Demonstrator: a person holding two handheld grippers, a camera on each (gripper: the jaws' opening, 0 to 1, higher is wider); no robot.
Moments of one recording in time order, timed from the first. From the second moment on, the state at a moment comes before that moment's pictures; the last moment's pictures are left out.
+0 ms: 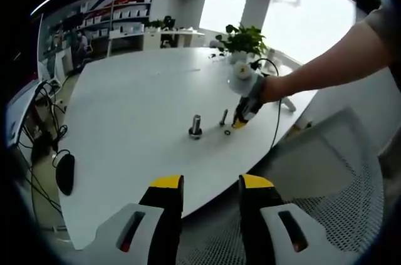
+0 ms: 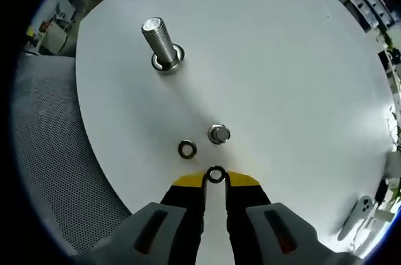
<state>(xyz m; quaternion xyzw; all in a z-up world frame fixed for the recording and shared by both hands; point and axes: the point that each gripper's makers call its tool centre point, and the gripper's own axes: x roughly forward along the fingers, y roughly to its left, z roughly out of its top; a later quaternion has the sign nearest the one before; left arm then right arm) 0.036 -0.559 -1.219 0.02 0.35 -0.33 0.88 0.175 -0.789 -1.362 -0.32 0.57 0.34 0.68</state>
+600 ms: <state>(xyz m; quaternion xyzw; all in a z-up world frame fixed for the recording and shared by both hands) 0.036 -0.560 -1.218 0.02 0.35 -0.33 0.88 0.192 -0.782 -1.320 -0.32 0.53 0.35 0.71</state>
